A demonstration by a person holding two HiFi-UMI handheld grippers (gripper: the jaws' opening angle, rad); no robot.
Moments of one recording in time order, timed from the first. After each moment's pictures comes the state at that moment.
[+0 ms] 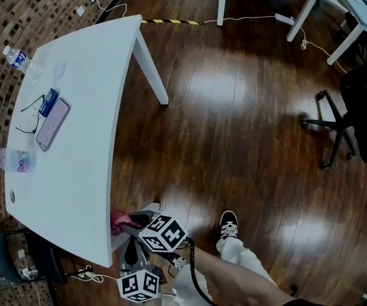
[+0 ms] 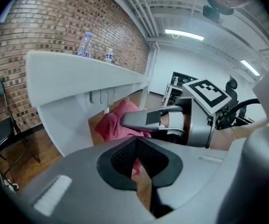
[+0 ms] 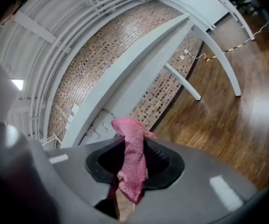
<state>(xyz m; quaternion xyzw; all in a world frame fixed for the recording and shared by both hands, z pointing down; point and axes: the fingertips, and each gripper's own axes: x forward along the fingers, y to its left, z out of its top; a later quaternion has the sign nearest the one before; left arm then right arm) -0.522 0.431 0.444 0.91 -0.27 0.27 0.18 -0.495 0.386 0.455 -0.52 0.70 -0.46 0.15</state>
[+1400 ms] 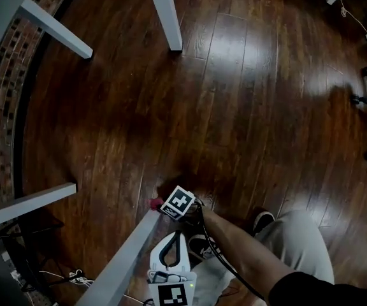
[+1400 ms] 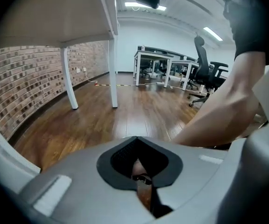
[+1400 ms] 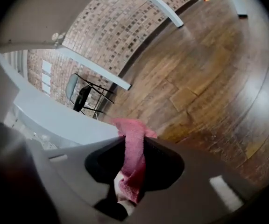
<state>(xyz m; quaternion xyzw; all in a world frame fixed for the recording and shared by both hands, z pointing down) -0.461 0.448 0.745 0.92 -0.04 0.38 0.05 -0.540 0.377 1.001 -0.40 0.69 -0.59 -0.08</state>
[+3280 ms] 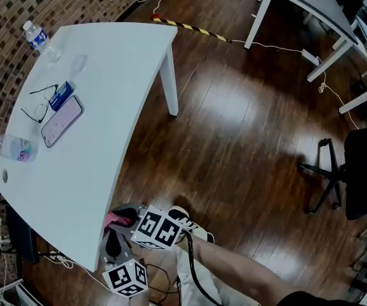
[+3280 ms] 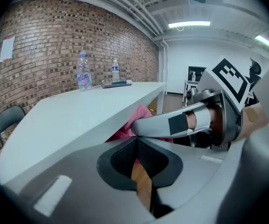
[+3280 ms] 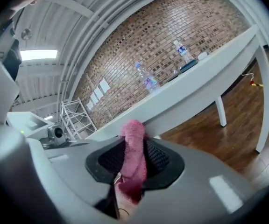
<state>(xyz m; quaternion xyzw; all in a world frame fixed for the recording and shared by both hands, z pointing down) -0.450 0.385 0.402 0.87 -0.39 0.28 0.10 -0.437 0.369 0.396 -0.41 0.85 -0.32 0.02</state>
